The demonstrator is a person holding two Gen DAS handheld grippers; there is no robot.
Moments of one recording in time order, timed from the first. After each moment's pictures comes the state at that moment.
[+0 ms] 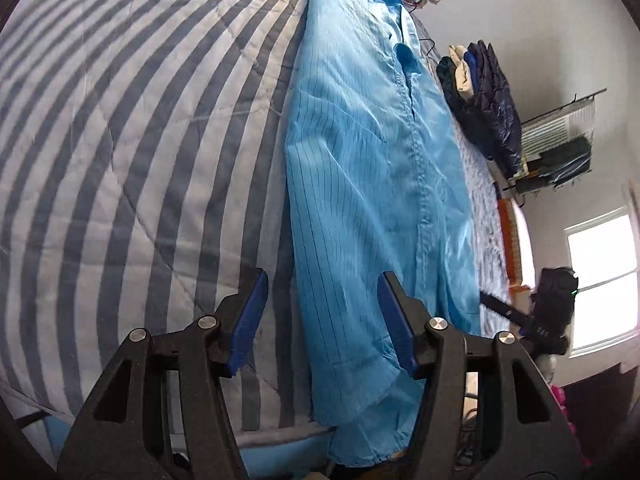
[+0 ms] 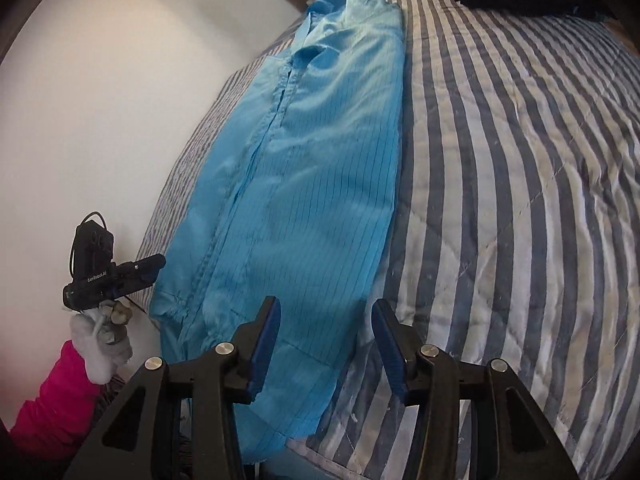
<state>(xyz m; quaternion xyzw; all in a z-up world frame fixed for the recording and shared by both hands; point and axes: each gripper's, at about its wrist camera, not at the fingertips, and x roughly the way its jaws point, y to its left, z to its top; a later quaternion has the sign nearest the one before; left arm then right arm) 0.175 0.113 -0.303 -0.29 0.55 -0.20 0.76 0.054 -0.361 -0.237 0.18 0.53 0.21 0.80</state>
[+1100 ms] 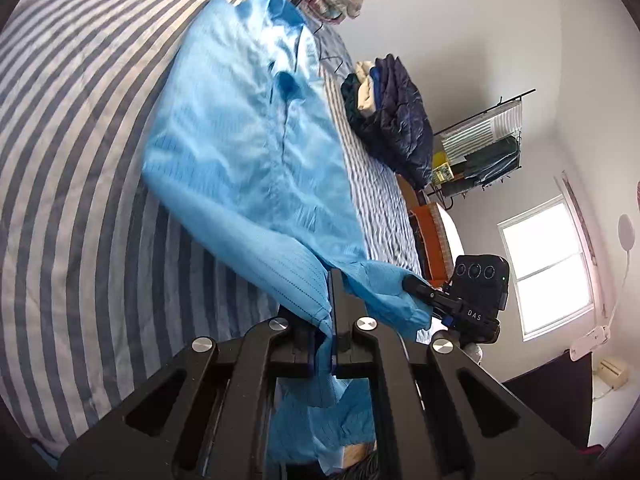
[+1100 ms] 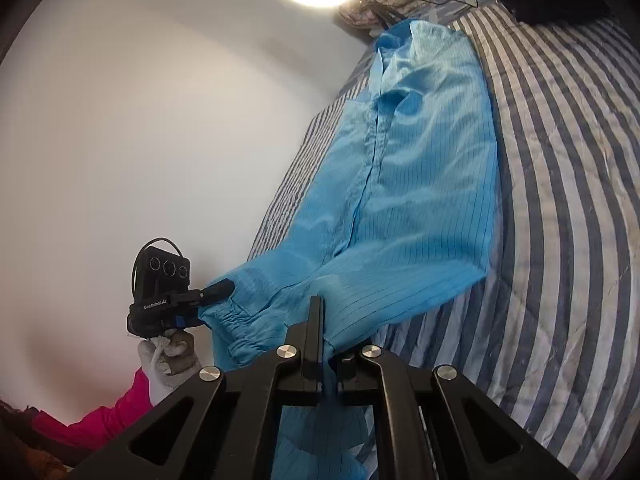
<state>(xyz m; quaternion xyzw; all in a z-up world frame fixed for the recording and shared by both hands) 0.198 0.072 -0.230 -0.32 0.47 -0.31 0.76 0.089 -0.348 -0.215 0.29 0.43 0.33 0.79</state>
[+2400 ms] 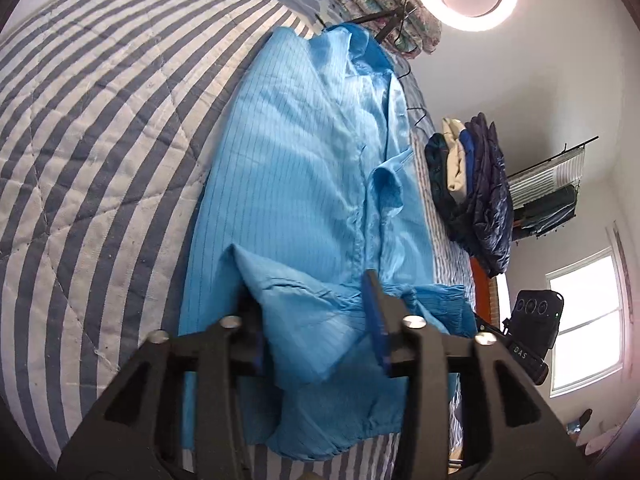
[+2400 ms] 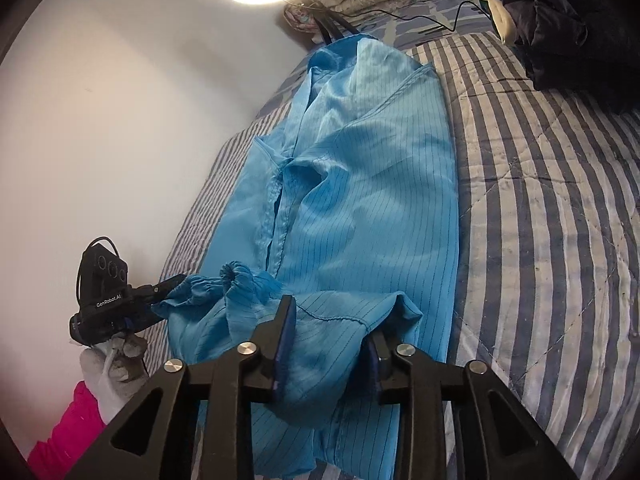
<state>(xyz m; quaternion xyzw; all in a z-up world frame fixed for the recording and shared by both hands) 0.368 0.077 -0.278 -0.33 0.49 -0.20 0.78 0.259 -0.351 -0.219 0.21 0.47 0.23 0.82</state>
